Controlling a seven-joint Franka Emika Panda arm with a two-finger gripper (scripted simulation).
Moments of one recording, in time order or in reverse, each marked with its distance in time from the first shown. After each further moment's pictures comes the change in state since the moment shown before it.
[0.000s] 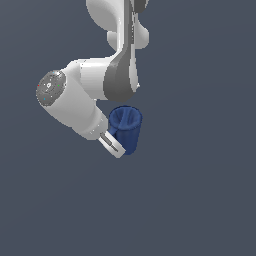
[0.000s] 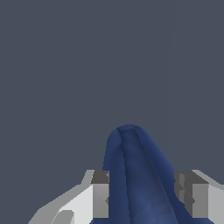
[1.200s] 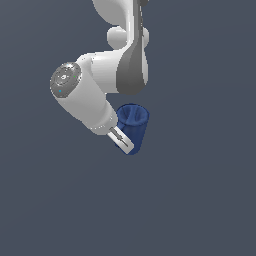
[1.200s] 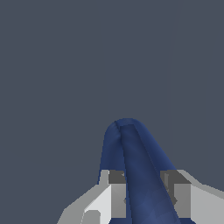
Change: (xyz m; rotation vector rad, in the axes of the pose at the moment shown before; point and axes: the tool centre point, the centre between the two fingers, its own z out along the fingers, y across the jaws) arm -0.030 -0.010 0.000 -0.002 -0.001 0.003
